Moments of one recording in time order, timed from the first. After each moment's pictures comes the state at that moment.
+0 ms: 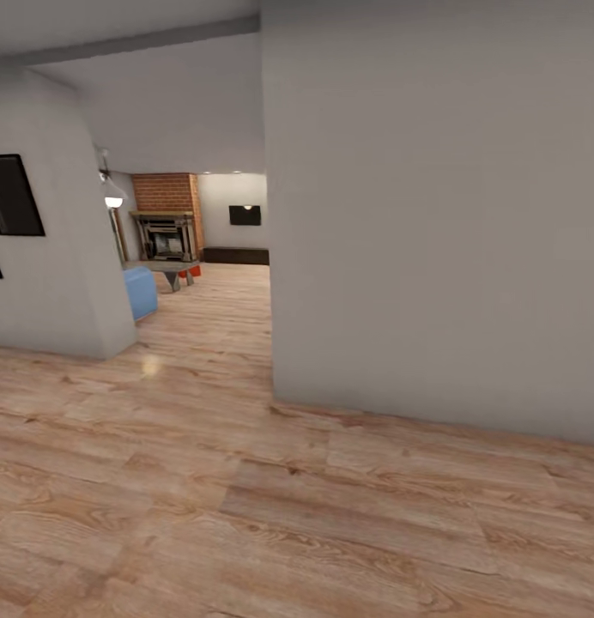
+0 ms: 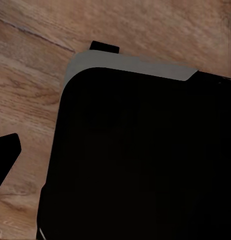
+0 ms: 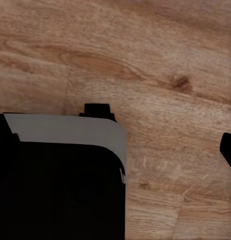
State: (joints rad) left arm 0.01 -0.01 0.11 -0.14 0.13 0.03 0.01; right arm -0.15 0.00 0.05 0.03 0.00 -0.09 -0.12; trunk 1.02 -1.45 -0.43
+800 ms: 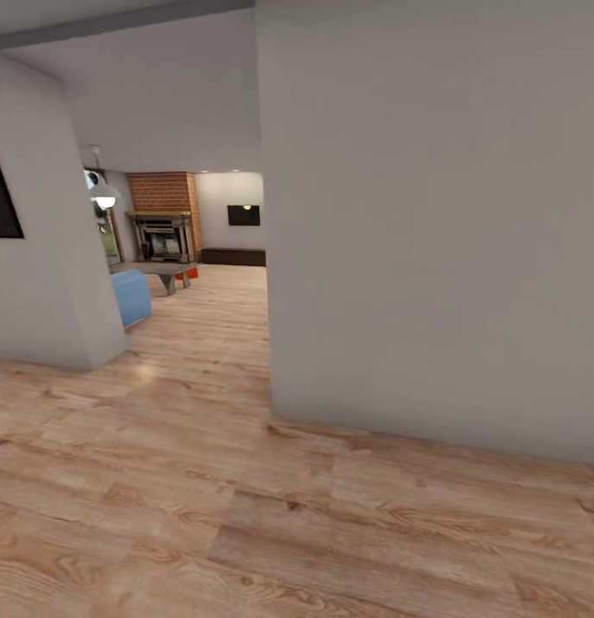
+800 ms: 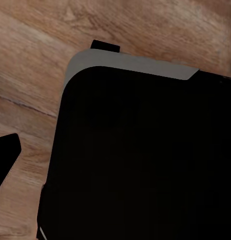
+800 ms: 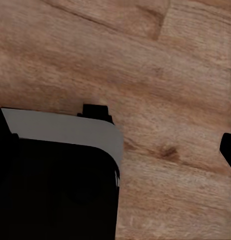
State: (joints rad) left arm 0.01 -0.01 0.11 -0.14 0.13 0.04 0.01; right arm -0.15 0.00 0.12 0.03 0.01 -0.10 -0.11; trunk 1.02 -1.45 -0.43
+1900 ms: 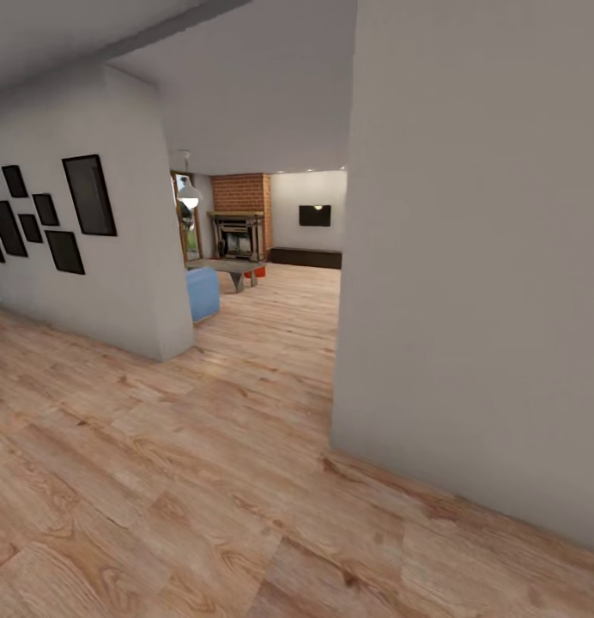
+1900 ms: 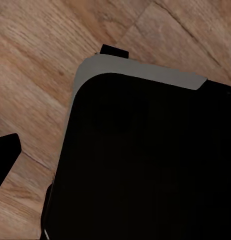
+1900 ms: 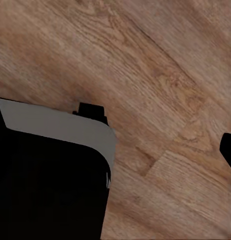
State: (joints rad) left arm 0.01 0.01 0.13 -0.15 0.15 0.04 0.01; right arm -0.15 0.00 0.23 0.03 0.01 -0.09 -0.12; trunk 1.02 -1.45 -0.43
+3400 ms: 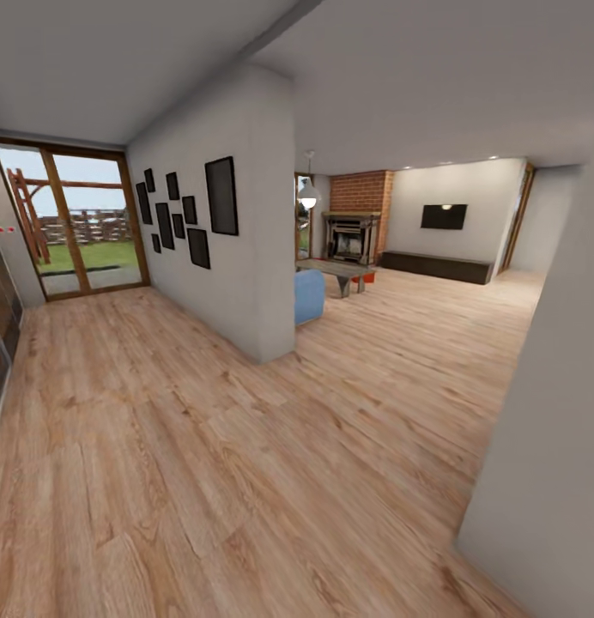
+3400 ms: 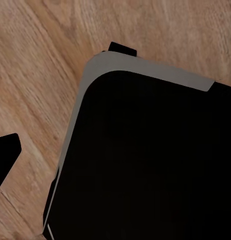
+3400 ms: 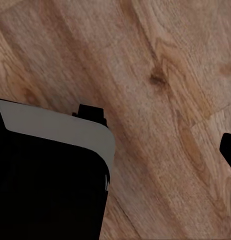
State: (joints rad) left arm 0.01 0.02 0.14 -0.14 0.18 0.05 0.01; right arm -0.15 0.00 0.24 0.03 0.00 -0.10 -0.12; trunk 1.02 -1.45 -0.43
